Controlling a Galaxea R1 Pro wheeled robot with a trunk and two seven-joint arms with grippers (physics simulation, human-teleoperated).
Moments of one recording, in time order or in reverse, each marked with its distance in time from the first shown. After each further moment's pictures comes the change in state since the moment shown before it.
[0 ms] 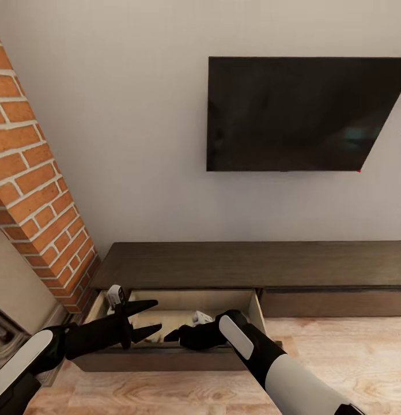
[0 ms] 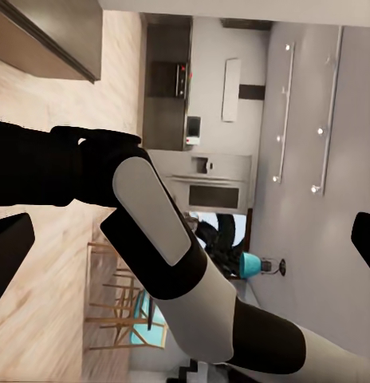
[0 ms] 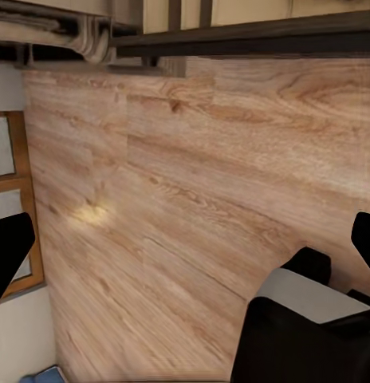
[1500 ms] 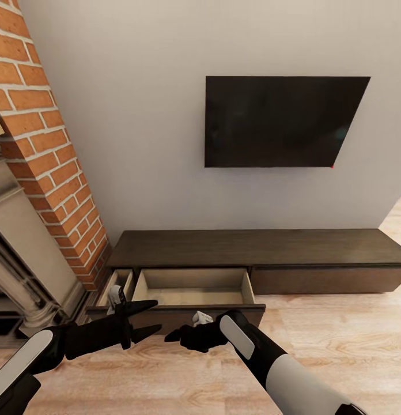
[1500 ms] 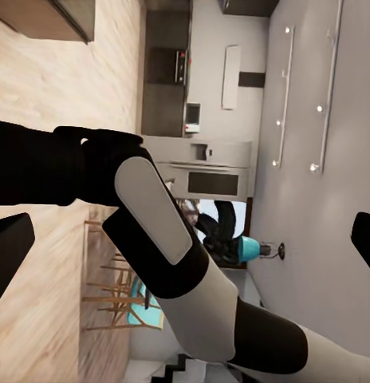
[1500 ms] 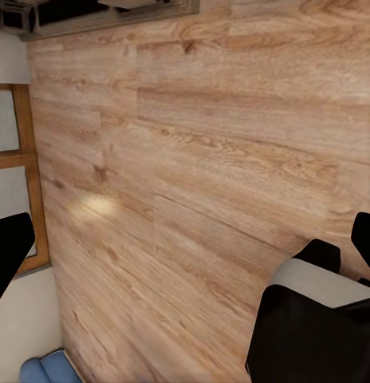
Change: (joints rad) left arm 0.000 0.000 0.000 0.000 -0.004 0.000 0.002; right arm 0.000 -0.004 -0.002 0.002 -0.001 0.000 0.005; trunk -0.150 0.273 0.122
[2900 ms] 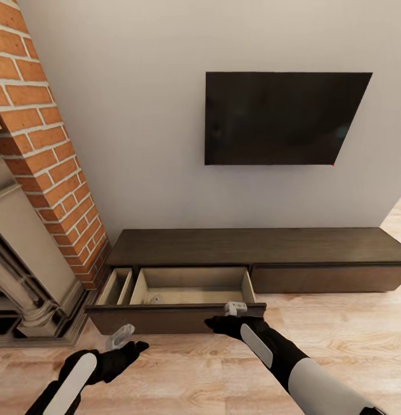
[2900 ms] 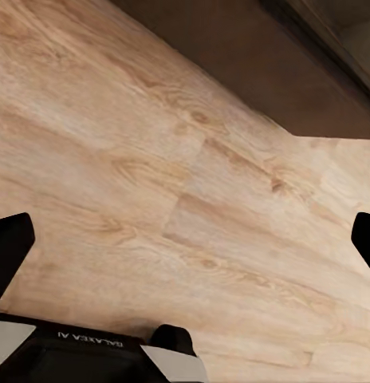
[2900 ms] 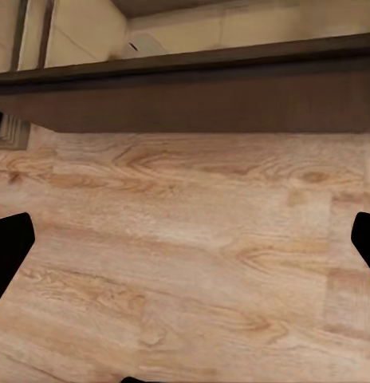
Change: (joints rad) left arm 0.000 -0.283 0.129 0.388 -0.840 -0.317 0.458; right arm 0.016 -0.121 0.015 0.017 0.234 -0.391 -0.129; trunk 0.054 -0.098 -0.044
